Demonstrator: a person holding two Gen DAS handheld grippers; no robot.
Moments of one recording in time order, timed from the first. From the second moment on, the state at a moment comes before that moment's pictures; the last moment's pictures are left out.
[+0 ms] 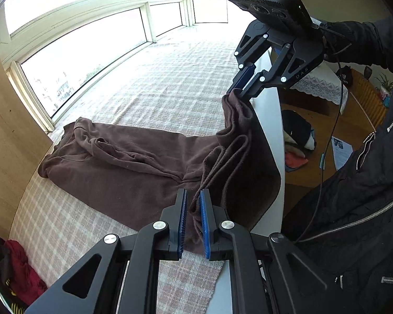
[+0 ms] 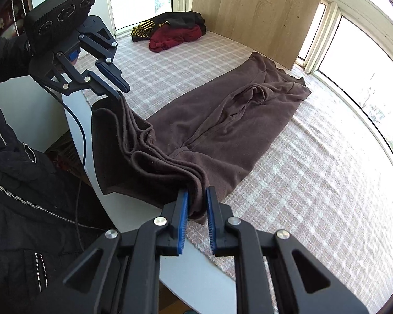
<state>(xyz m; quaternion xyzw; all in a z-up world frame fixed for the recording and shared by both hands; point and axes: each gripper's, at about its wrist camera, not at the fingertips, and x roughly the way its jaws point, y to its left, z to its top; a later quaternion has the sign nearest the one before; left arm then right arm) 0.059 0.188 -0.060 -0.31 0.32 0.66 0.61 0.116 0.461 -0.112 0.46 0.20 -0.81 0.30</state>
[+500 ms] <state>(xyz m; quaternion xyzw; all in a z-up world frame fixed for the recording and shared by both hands) 0.105 0.157 -0.106 -0.37 0.36 0.60 0.61 0.090 0.464 -0.150 0.51 0.18 -0.77 0.35</state>
